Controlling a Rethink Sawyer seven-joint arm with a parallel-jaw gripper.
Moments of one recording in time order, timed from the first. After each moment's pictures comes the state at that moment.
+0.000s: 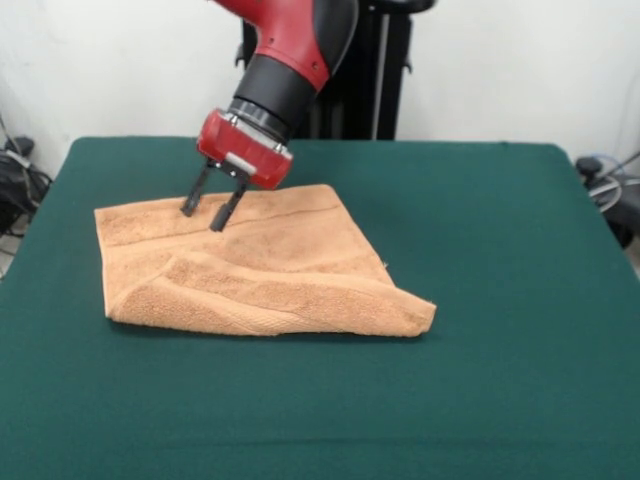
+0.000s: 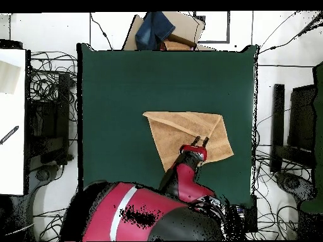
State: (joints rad) arm -0.14 -0.26 -0.37 2.00 0.07 -0.94 1.41
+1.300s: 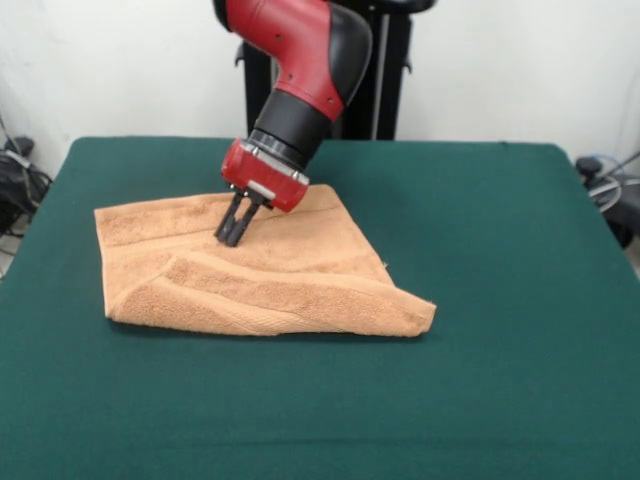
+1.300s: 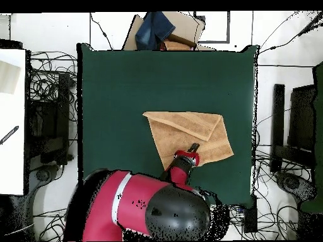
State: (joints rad) arm -0.12 -0.15 -0.33 2.00 0.15 -0.94 1.41
